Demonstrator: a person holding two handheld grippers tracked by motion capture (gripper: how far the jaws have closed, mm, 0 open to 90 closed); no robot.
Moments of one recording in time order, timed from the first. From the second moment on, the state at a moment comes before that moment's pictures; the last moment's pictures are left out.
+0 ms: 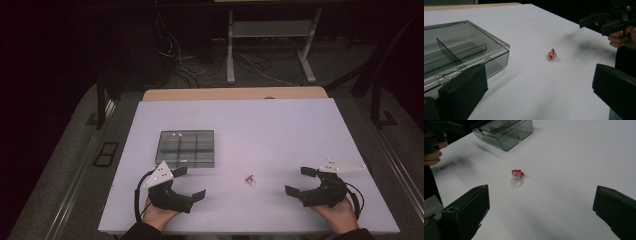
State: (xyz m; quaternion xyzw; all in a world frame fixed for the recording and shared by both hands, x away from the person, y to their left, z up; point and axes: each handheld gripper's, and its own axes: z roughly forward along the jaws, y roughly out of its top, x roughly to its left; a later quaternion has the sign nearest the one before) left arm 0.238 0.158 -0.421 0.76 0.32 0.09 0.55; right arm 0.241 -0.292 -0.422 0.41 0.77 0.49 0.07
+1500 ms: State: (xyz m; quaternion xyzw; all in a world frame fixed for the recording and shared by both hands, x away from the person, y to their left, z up) left arm 0.244 0.178 -0.399 0.77 0.35 0.06 0.53; right arm 0.238 -0.297 -0.424 0.41 0.77 0.48 0.06
